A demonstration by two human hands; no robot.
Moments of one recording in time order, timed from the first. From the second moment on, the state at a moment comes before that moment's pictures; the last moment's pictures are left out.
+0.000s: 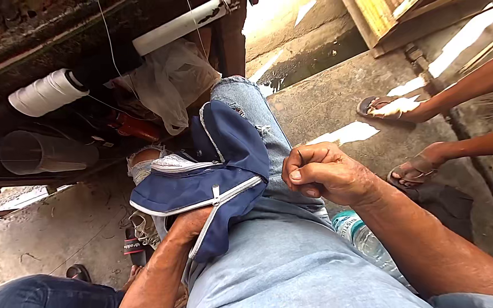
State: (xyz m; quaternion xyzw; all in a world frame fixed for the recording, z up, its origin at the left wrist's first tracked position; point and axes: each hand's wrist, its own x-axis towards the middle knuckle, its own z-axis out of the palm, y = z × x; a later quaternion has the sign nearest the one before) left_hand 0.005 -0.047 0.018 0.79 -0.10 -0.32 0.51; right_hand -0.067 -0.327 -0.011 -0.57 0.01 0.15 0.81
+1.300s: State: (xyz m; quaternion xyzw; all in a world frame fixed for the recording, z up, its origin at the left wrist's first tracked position) left_hand -0.023 -0.046 0.021 0.82 -0.11 -0.22 0.51; right_hand -0.049 -0.290 0.045 -0.94 -0.19 -0.03 0.29
